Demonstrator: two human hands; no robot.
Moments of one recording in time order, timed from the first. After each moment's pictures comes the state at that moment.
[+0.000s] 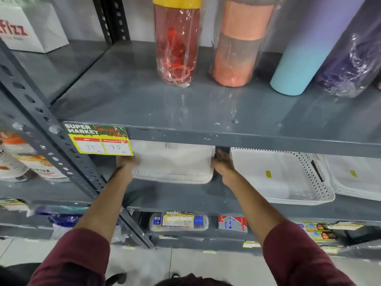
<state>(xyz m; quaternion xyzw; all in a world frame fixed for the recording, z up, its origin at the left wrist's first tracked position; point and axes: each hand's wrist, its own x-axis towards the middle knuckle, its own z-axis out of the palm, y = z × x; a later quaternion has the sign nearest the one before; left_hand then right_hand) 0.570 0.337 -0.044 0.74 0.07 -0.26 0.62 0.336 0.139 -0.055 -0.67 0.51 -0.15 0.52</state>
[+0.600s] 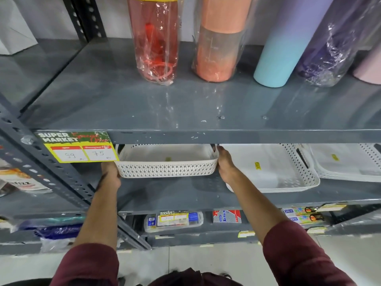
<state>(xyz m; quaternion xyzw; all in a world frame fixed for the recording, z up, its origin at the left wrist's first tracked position) 0.586 0.346 -0.061 0.62 0.11 -0.27 0.73 0.315 0.135 -0.042 -0.49 0.50 -0.25 0.68</state>
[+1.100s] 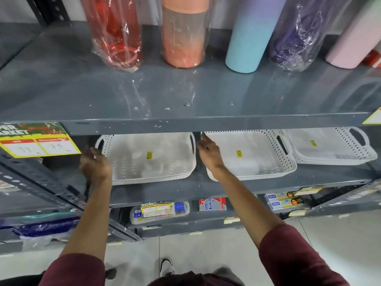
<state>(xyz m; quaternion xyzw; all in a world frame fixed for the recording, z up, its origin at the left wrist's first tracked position) 0.519 0.336 -0.051 0.83 0.01 -0.01 0.56 0.272 0.150 -0.024 -0.67 0.46 -0.26 0.52</state>
